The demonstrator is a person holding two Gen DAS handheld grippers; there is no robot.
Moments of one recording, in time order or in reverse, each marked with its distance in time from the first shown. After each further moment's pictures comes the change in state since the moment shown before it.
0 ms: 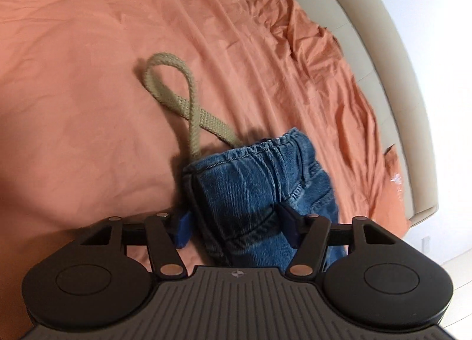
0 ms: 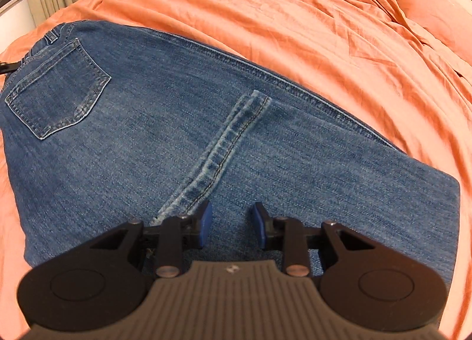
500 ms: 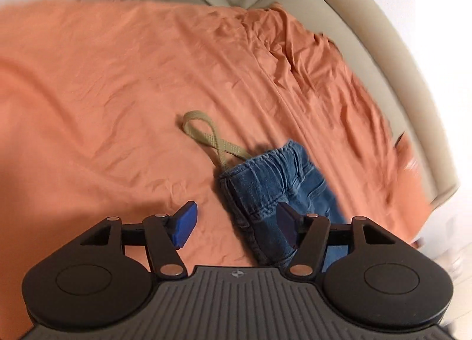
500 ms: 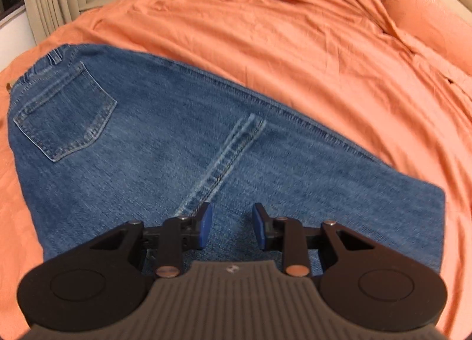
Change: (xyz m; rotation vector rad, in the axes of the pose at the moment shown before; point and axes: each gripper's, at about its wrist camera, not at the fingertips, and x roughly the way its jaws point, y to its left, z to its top) left arm -0.091 -0.014 0.000 0.081 -0.038 0.066; right arm -0.020 0.001 0.008 0.021 -0.038 -0.014
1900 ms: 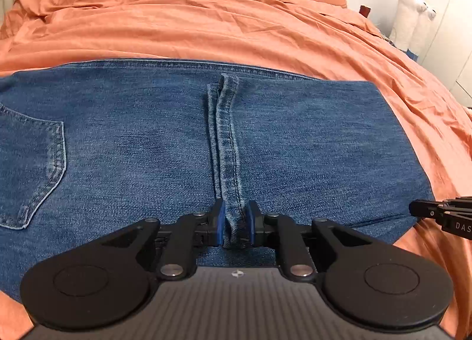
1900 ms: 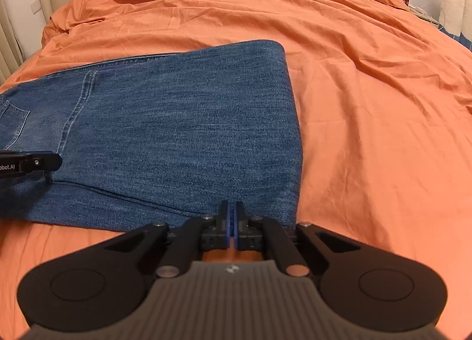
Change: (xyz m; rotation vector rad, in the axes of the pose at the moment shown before) left arm 0.136 -0.261 -0.292 0.934 0.347 0.011; right arm -0.061 -0.129 -0.157 0.407 -0.050 -0.130
